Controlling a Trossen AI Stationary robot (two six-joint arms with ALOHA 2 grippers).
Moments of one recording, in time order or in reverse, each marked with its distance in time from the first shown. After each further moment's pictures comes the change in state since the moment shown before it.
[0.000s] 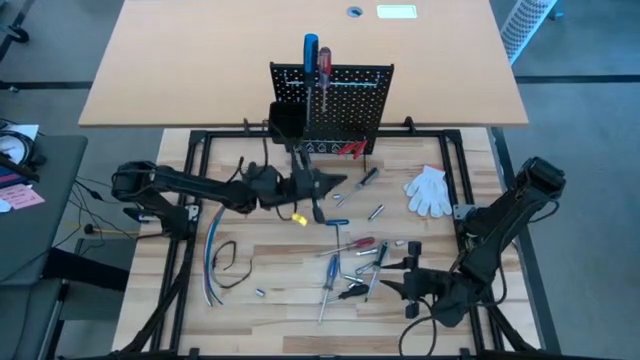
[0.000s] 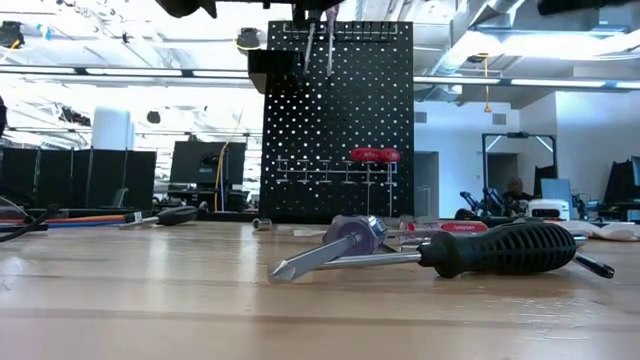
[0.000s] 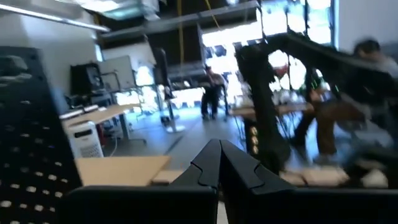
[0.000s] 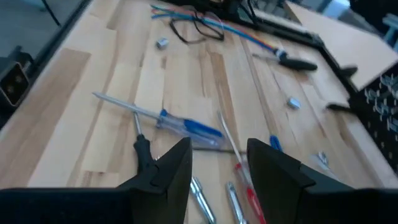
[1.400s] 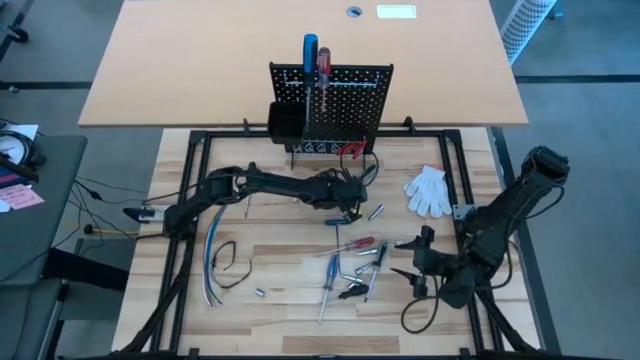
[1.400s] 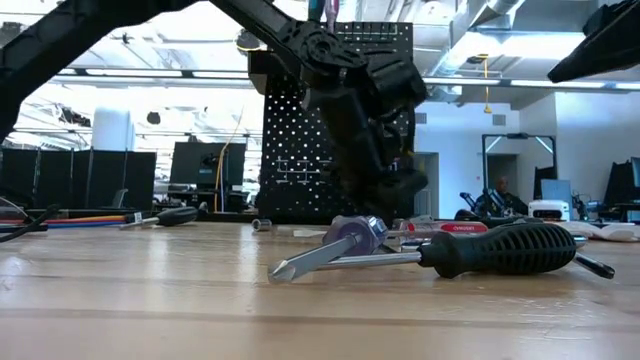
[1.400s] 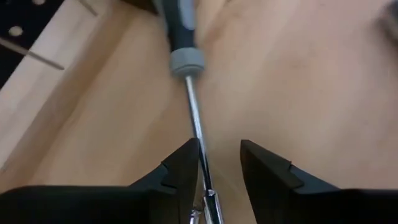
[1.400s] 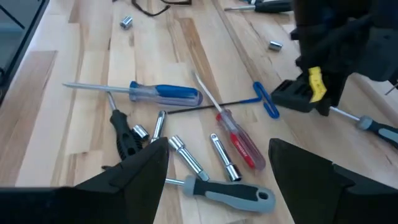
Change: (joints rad) left arm 0.122 0.752 0.748 -1.219 -0.204 -0.458; right arm -0.007 -0.186 -0.151 -0.146 -0.028 0.335
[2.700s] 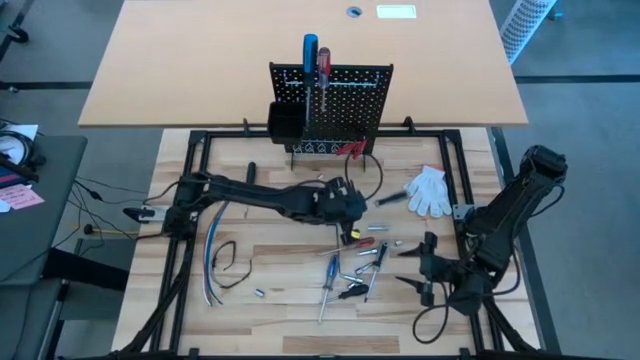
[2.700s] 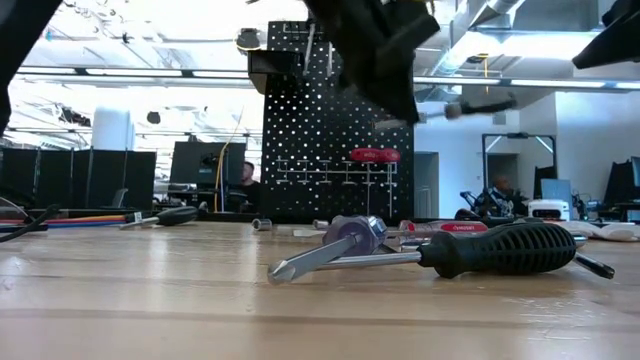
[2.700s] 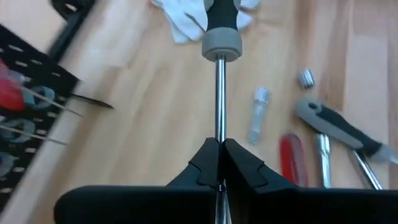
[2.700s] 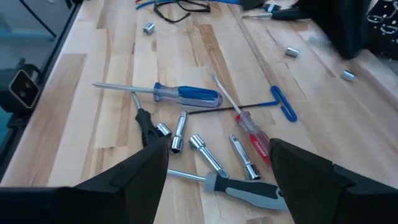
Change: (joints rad) left arm -0.186 -0.274 -0.006 -0.043 0.028 0.121; right arm 0.092 0.003 0.000 0.021 0.023 0.027
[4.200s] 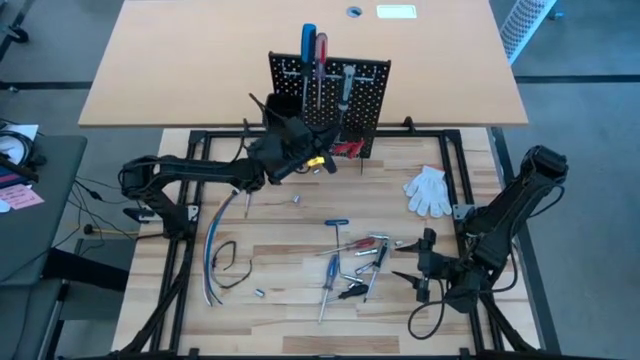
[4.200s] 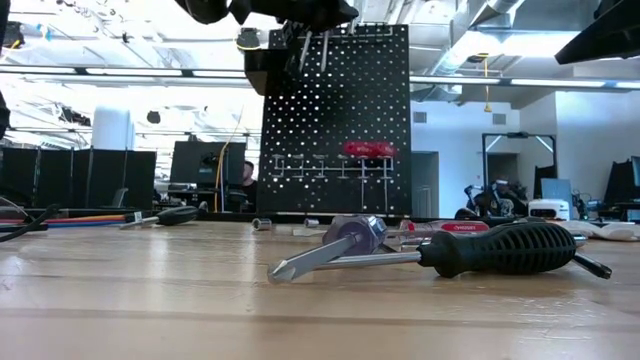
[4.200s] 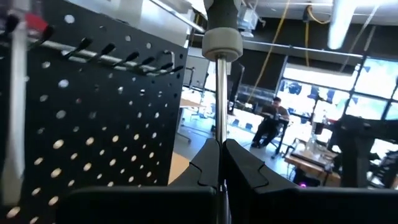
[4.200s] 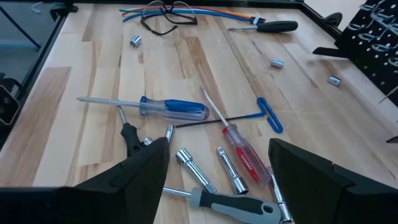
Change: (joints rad) left arm 0.258 -0.423 -0.589 1.247 -0.029 -0.007; right arm -0.037 0.000 0.000 0.025 0.048 -0.037
